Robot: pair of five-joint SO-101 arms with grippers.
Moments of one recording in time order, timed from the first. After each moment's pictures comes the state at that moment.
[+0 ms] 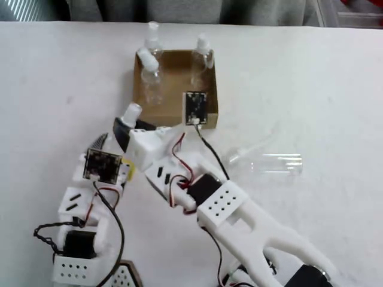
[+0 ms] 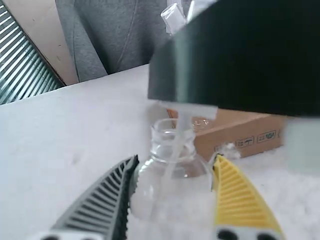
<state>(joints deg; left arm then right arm) -1.2 -103.7 96.9 34.6 -10.5 -48.1 -30.0 49.7 5.5 -39.3</state>
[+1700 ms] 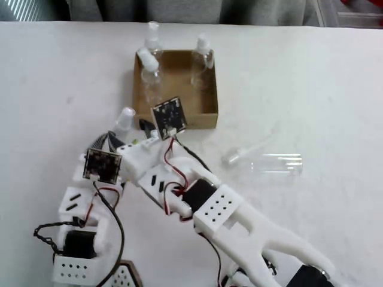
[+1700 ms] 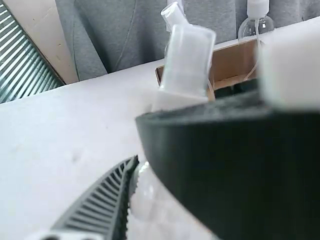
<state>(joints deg) -1.2 -103.7 96.9 34.7 -10.5 -51.6 -30.0 49.8 7.6 -21.1</state>
